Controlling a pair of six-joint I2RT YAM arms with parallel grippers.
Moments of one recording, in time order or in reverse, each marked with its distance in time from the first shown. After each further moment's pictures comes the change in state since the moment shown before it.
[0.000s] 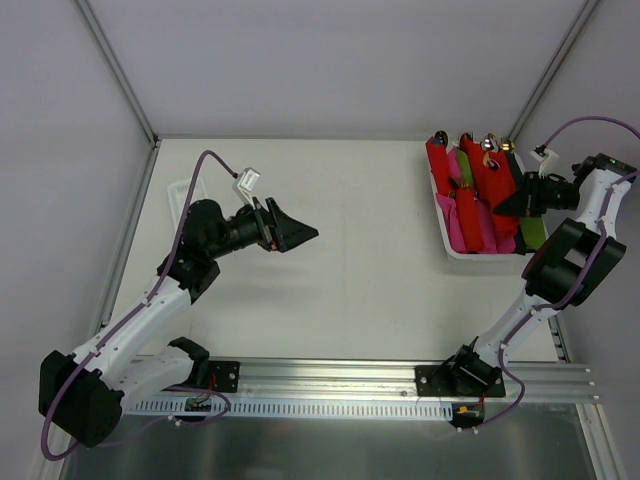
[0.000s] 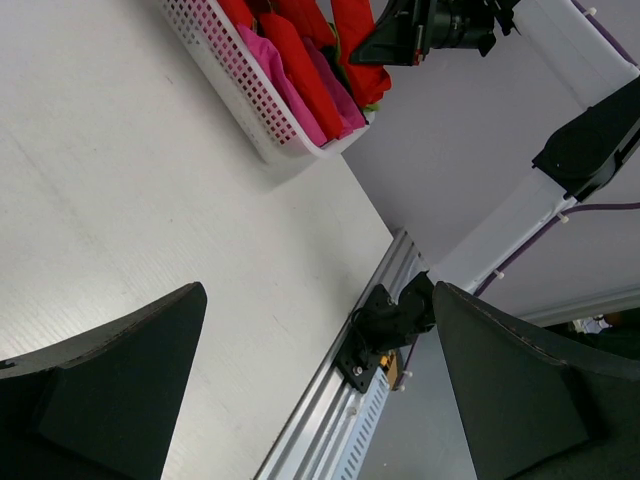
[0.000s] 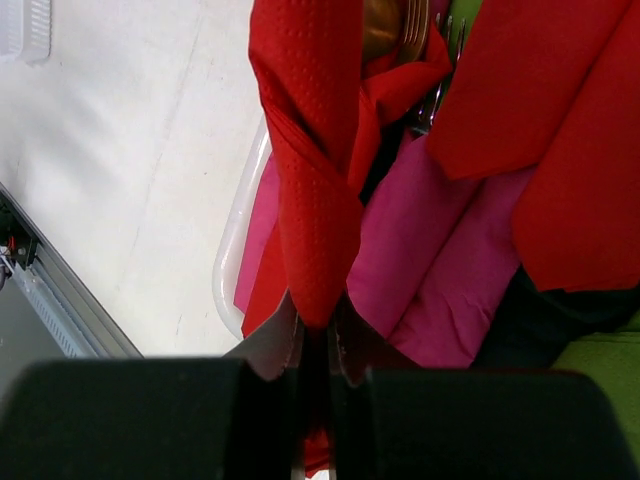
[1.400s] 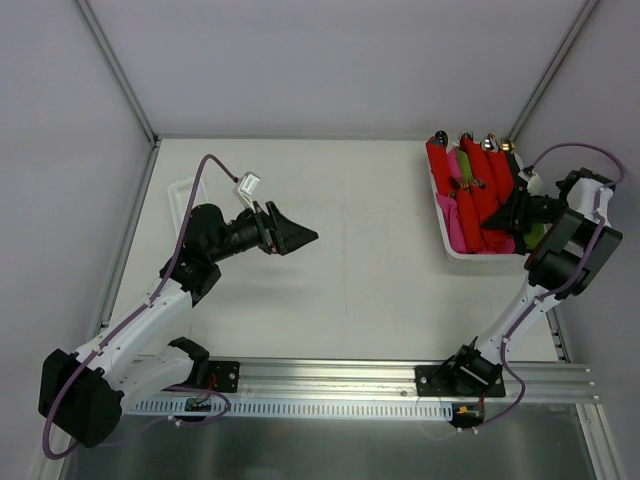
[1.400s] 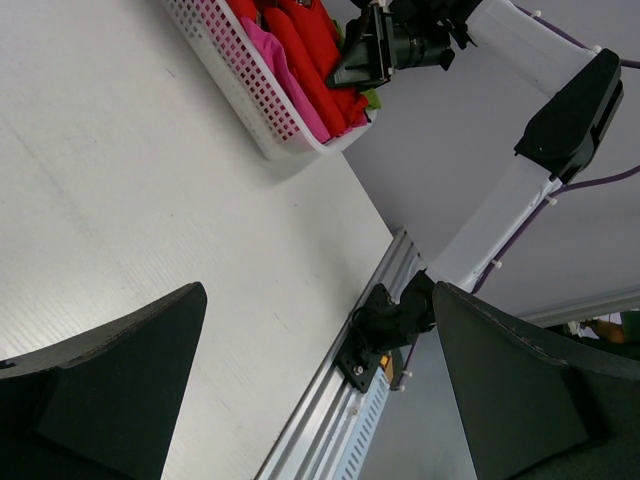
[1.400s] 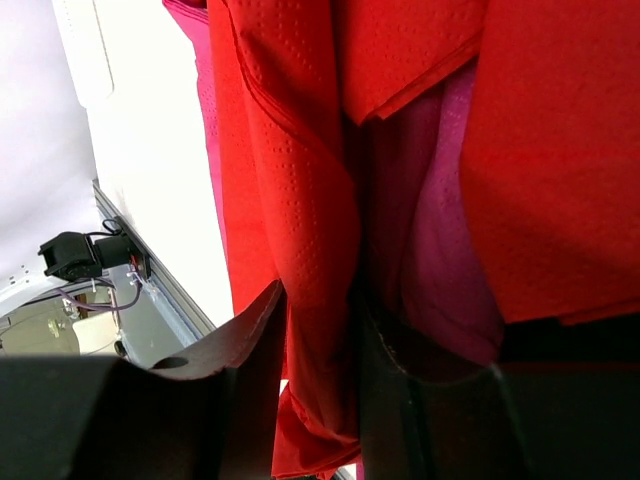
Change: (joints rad) left arm 0.000 -0.002 -0.051 0.051 -0.002 -0.018; right arm 0.000 0.136 -0.080 0.010 0.022 0.211
